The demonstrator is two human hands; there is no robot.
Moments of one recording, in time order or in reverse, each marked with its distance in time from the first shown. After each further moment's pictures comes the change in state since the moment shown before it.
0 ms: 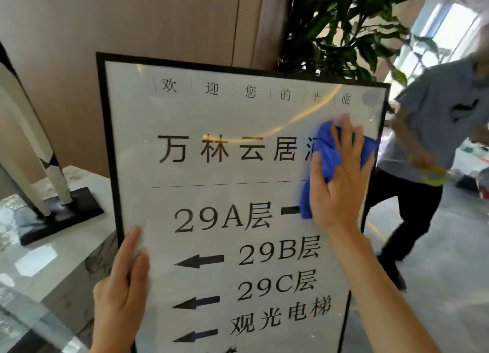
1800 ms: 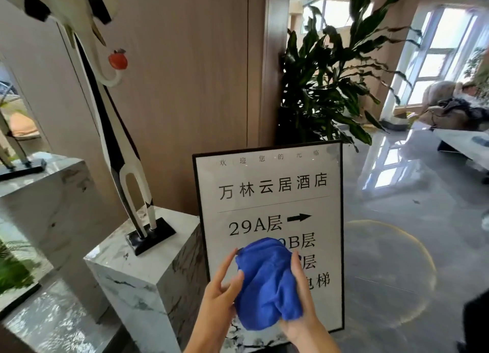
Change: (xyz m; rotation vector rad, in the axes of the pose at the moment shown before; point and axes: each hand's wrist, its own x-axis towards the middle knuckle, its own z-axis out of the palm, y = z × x) left_hand -0.066 0.125 -0.100 -0.852 -0.617 -0.503; right_hand -0.147 -0.173 -0.123 1.547 -0.559 1.382
